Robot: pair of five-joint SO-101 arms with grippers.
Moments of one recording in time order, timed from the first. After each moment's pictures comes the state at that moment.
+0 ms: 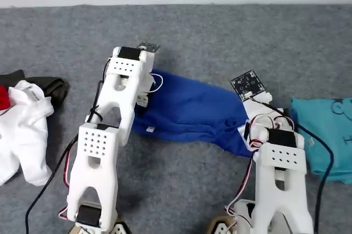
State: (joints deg) left arm 7.3 57.2 -42.9 99.6 3.1; right arm 6.7 -38.8 57.0 49.6 34.7
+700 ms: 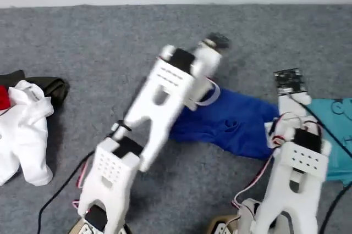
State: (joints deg) left arm 30.9 37.8 -41.9 99.6 0.1; right arm 21.1 -38.8 51.3 54.8 28.3
